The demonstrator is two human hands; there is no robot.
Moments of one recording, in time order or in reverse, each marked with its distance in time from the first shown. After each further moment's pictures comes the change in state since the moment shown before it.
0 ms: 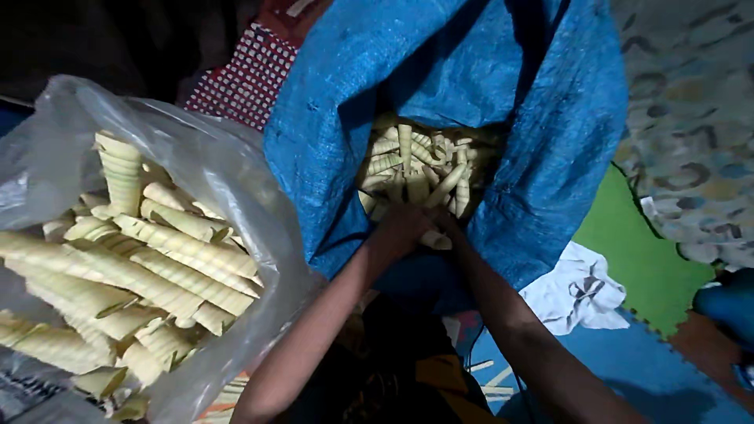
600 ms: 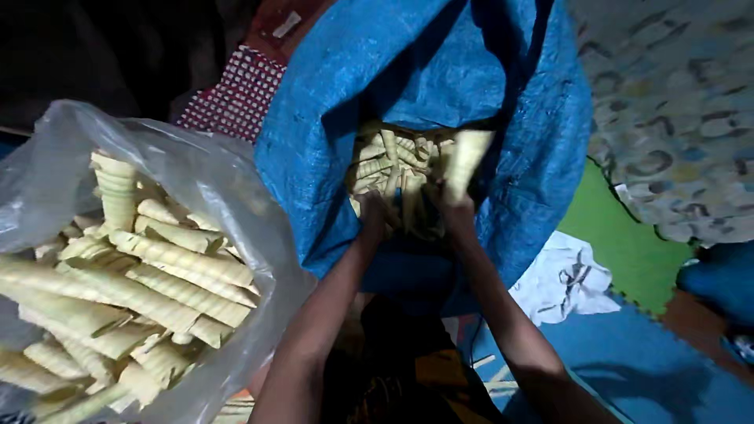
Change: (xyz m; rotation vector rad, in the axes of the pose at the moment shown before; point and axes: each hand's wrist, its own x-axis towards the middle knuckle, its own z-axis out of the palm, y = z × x) left_hand 0.033 -0.047 0.055 0.090 -0.078 -0.576; right_hand -0.109 -0.091 -0.051 0.327 0.287 -0.203
